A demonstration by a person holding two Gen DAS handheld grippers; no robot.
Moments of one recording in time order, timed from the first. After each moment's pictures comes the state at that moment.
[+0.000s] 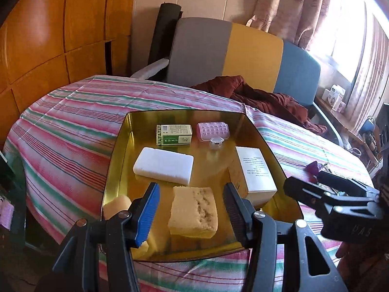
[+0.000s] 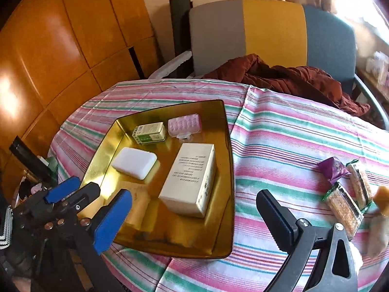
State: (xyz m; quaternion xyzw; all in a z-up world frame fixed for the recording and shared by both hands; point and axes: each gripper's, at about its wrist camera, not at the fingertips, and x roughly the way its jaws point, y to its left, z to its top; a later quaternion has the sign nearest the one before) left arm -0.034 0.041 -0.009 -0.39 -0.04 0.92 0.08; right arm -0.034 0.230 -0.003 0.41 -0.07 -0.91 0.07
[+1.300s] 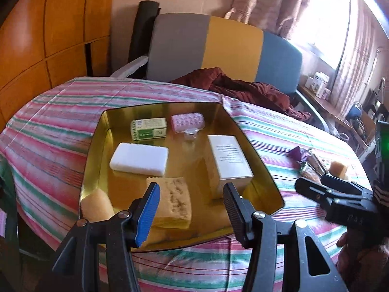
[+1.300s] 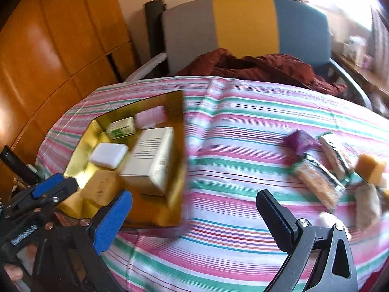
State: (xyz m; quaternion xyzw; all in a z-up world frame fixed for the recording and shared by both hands) left arm -0.023 0.071 -0.009 -0.39 -0.02 0.91 0.14; right arm 0.004 0.283 -0.017 0.41 -0.10 -0.90 0.00
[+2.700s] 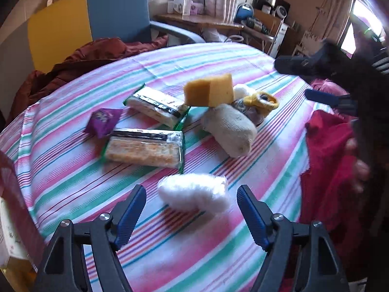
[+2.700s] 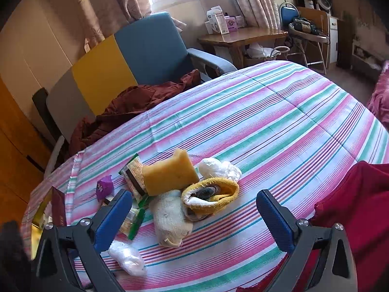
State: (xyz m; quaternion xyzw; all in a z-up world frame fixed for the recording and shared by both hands) left arm 0.013 0.387 -0.060 -0.45 0.19 0.76 0.44; right arm 0.138 0.568 -0.002 0.33 -0.28 -0.86 -0.26
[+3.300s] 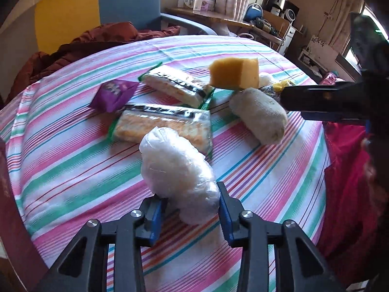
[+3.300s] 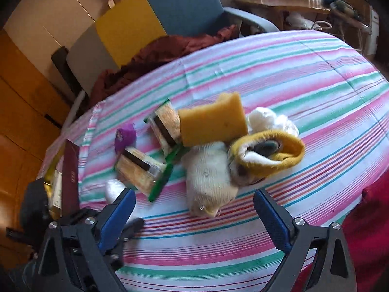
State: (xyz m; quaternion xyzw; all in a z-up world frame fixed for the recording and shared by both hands) left arm -0.005 0.357 -0.095 -0.46 0.16 0.76 0.43; right arm 0.096 0.536 -0.048 0.44 -0.29 -0.84 -0.14
